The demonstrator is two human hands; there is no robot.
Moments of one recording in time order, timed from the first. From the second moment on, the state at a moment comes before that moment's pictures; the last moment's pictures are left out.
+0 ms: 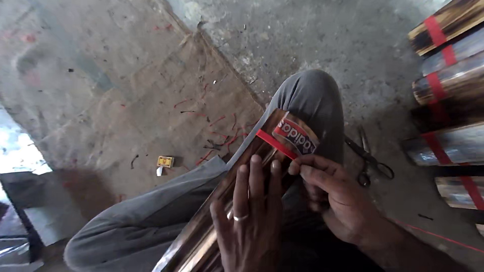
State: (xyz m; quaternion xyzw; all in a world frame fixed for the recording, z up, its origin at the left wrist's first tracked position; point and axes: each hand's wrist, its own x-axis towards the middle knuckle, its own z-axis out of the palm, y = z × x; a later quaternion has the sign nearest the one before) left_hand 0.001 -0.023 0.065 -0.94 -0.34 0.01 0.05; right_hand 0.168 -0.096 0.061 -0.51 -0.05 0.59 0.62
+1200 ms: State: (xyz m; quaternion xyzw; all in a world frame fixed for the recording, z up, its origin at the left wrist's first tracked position) left_hand -0.016 0.055 0.105 -0.91 -0.33 -0.06 -0.27; right_hand 0.161 -0.091 0.057 -0.52 -0.15 0.54 0.64
